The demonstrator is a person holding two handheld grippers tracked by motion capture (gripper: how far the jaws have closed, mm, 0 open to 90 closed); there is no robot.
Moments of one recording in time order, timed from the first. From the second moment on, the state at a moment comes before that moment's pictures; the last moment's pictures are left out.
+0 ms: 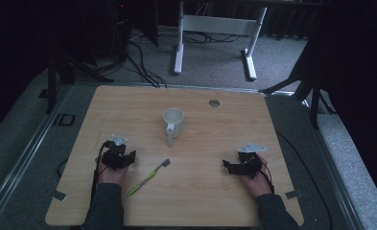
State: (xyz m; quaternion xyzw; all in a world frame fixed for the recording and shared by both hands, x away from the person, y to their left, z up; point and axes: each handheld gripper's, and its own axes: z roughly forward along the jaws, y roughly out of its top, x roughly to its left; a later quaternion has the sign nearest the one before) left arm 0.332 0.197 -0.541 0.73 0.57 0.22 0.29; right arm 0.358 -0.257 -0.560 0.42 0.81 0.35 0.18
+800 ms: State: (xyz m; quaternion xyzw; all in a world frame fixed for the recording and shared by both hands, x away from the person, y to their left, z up) left arm 0.315 0.195 -0.515 0.76 0.54 0.21 0.30; right arm 0.358 -0.257 -0.560 0.42 0.81 0.35 0.18
